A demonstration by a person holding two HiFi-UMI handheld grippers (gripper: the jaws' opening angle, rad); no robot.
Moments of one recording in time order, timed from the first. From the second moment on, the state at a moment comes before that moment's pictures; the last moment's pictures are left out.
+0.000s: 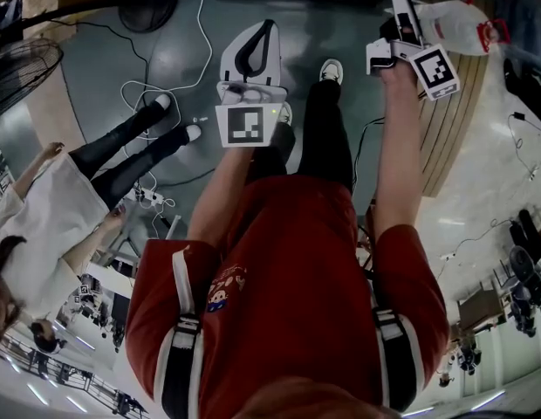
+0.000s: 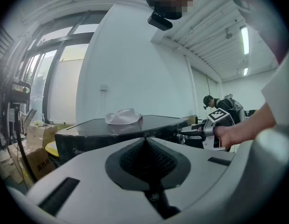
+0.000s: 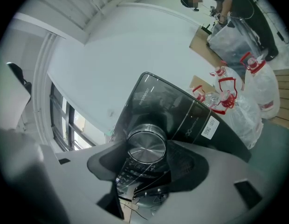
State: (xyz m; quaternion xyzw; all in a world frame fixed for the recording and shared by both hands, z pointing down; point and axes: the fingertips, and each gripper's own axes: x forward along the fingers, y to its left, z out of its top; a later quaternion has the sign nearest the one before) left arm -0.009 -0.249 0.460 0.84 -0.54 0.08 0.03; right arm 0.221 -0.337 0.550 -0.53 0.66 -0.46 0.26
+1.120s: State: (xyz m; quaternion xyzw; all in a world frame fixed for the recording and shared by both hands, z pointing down) left arm -0.015 -0.249 0.459 0.84 -0.54 0.07 0.03; right arm 0.224 -0.331 0.561 -0.43 0.54 -0.57 0.45
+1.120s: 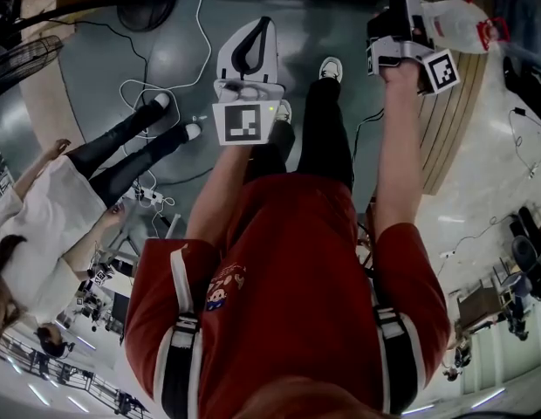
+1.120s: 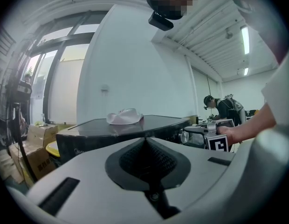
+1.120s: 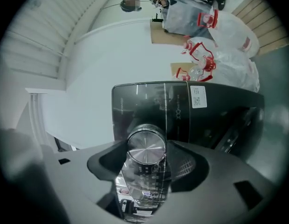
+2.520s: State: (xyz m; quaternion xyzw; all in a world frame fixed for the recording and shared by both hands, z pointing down) left arm -0.136 -0.134 0.362 0.82 -0.56 0.05 0.04; right arm 0.107 -0.147 0.399 -0.58 0.74 -0.33 0.14
